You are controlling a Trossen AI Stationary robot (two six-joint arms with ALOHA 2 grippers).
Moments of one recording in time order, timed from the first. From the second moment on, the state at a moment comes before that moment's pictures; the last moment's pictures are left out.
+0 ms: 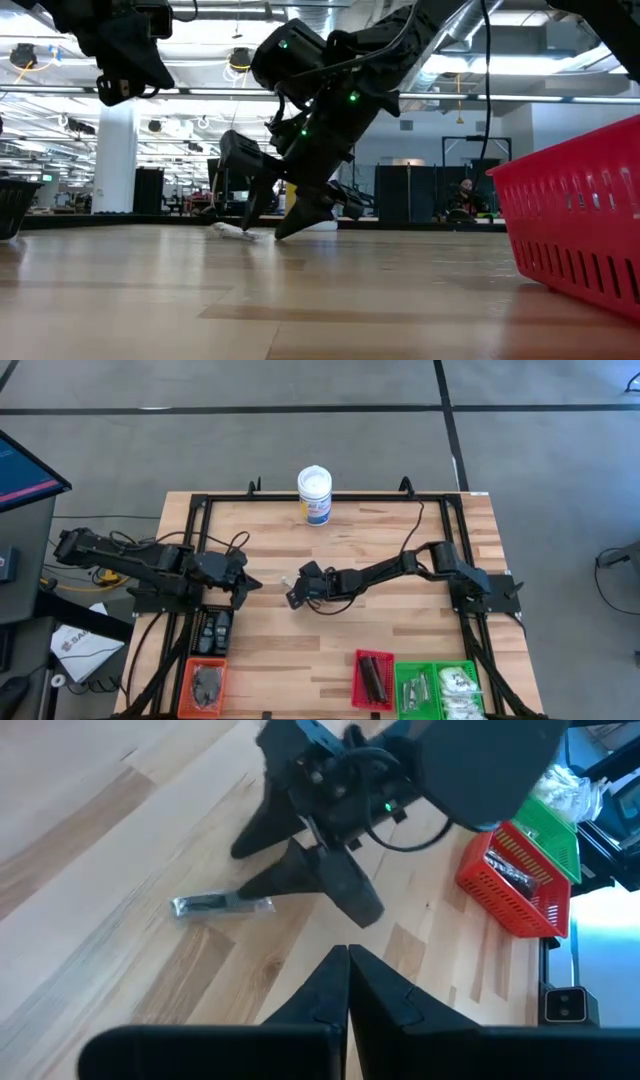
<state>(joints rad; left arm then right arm) -0.16 0.78 0.61 -0.49 -0.16 -0.72 0.08 2.24 1.47 -0.17 0.40 0.95</state>
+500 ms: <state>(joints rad) -0.16 0.78 0.61 -0.49 -0.17 -0.71 0.08 2.24 1.59 -0.13 0.38 0.62</state>
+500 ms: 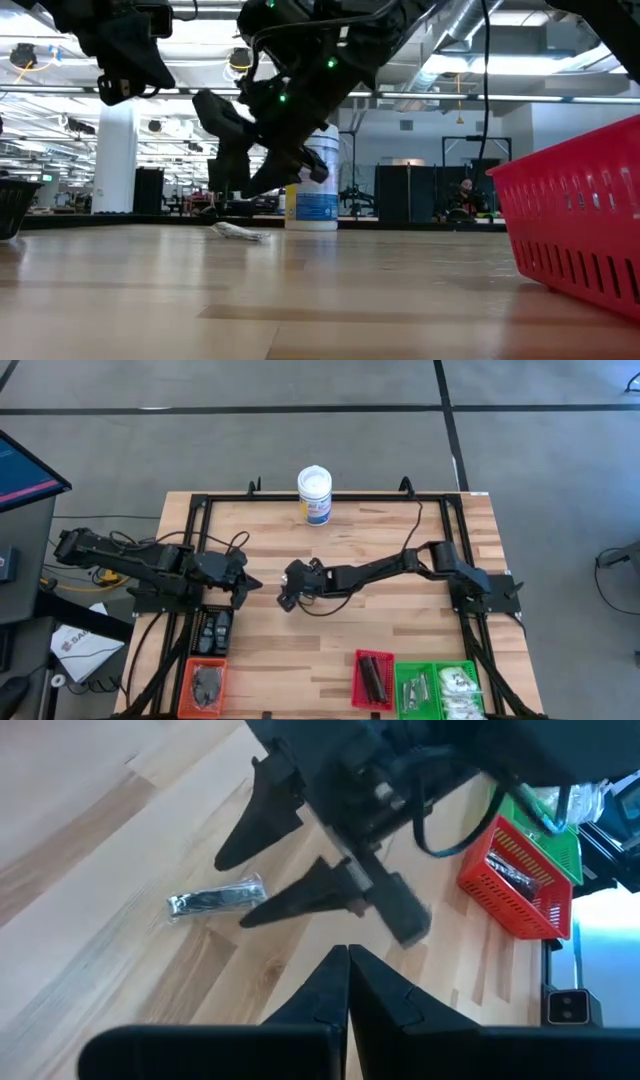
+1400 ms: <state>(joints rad) -0.11 0.78 0.61 -0.49 -0.19 -0.71 0.03 2.25 1.59 -0.17 0.34 0.57</state>
